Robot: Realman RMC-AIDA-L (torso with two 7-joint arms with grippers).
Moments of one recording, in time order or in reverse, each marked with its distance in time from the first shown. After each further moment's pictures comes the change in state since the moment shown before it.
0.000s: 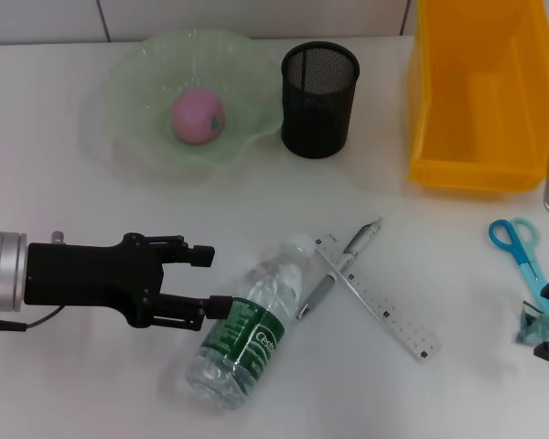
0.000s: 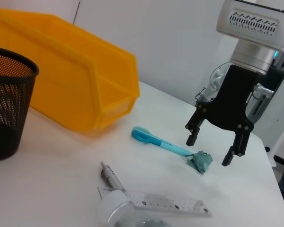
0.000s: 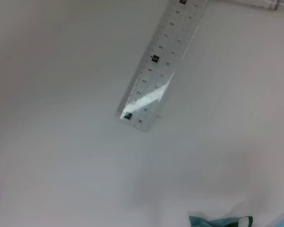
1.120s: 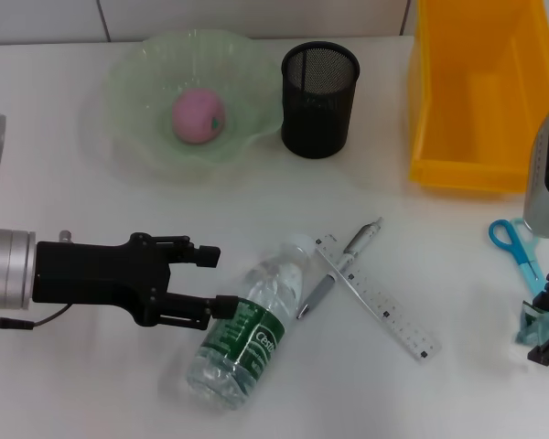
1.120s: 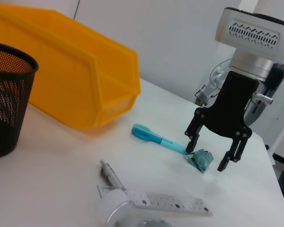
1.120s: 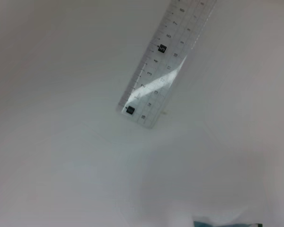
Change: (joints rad) left arm -0.015 -0.005 0.002 -0.011 0.011 -0.014 -0.010; right arm -0.003 -0.002 -0.080 0.038 0.000 0.052 0.021
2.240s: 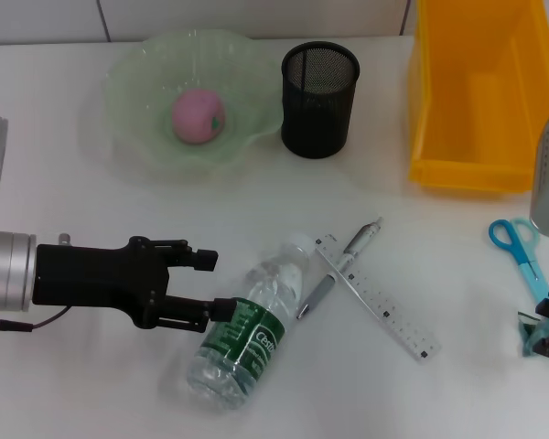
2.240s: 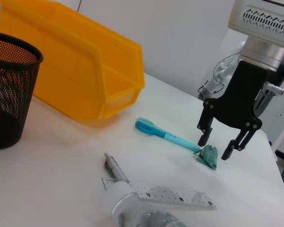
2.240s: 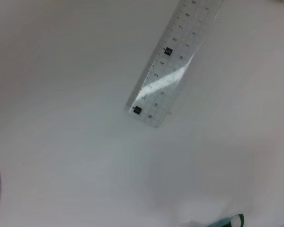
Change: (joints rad) left arm -0.004 0.004 0.000 -0.015 0.014 -0.014 0.000; right arm -0.015 -0.002 -0.007 -0.060 0.009 -0.042 0.010
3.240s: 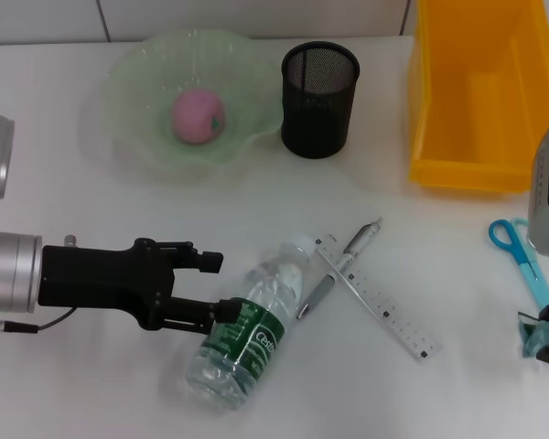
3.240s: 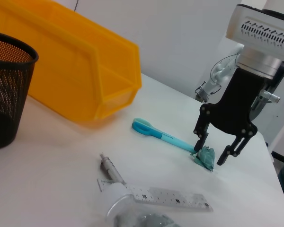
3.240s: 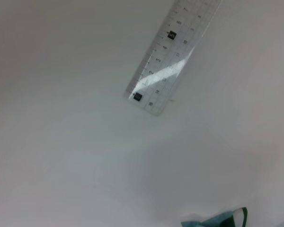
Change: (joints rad) left arm -0.007 -0.004 0.000 -0.014 0.001 -0.002 0.000; right arm -0.032 0.000 -0.052 -0.002 -0.013 0.039 -0.009
